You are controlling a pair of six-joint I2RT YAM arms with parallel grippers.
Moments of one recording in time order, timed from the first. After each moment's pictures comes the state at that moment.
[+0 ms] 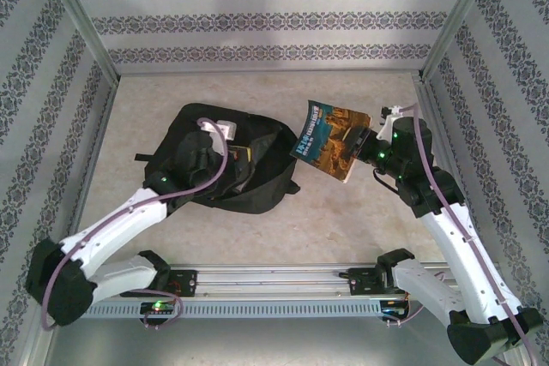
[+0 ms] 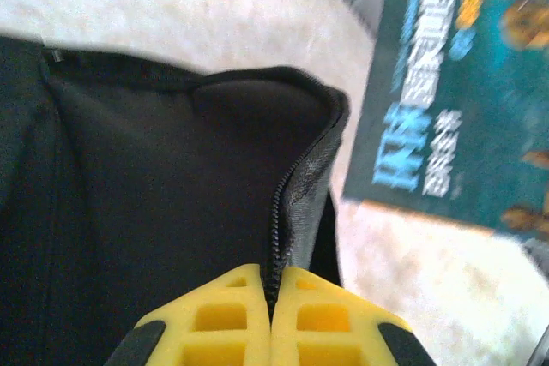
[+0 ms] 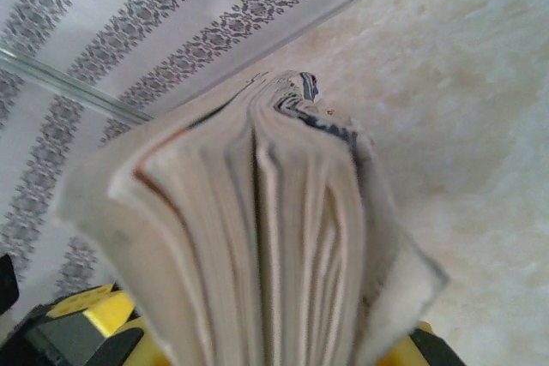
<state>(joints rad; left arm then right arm) -0.57 1.07 0.78 -0.09 0.13 -0.48 0.29 0.87 1.00 -0.58 -0.23 0.77</state>
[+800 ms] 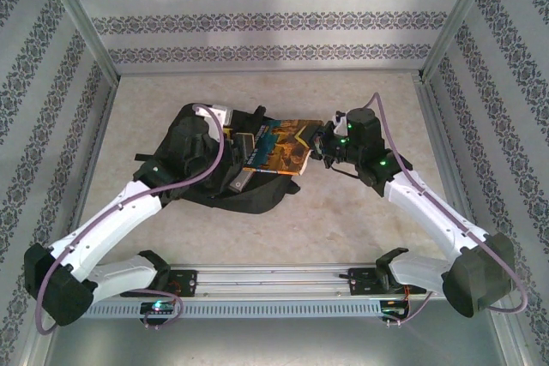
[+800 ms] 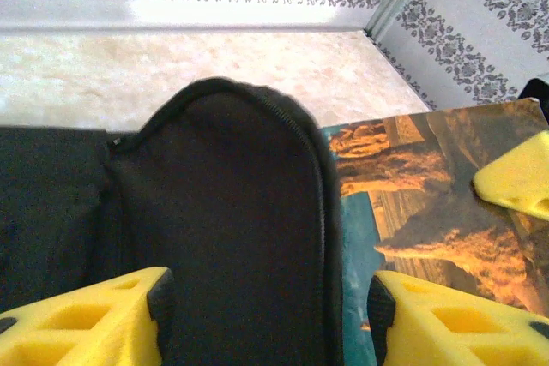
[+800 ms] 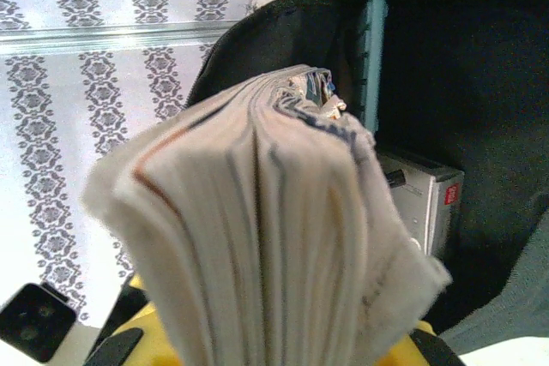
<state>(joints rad) -0.57 1.12 1.00 -0.31 0.02 -0.34 0.44 1.17 0.91 -0.15 -0.49 1.39</state>
